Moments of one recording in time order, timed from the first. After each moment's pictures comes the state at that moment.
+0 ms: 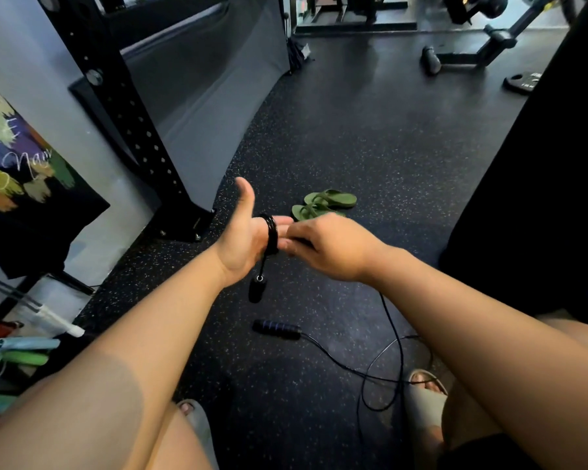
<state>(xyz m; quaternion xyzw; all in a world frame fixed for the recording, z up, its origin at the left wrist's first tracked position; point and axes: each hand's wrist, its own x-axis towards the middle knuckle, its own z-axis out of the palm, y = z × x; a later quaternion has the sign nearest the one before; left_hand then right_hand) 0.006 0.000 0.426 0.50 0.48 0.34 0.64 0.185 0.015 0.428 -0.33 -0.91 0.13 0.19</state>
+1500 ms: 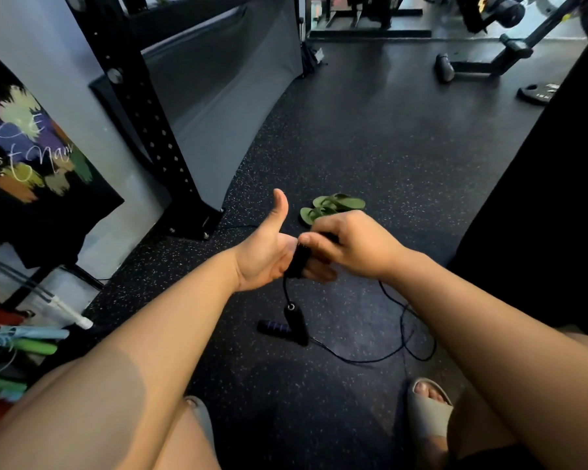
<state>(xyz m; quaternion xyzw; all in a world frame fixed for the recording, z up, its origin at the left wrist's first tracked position) 0.007 -0.008 0.425 0.54 0.44 0.19 0.69 0.200 0.024 0.426 -0.32 -0.89 0.17 0.26</state>
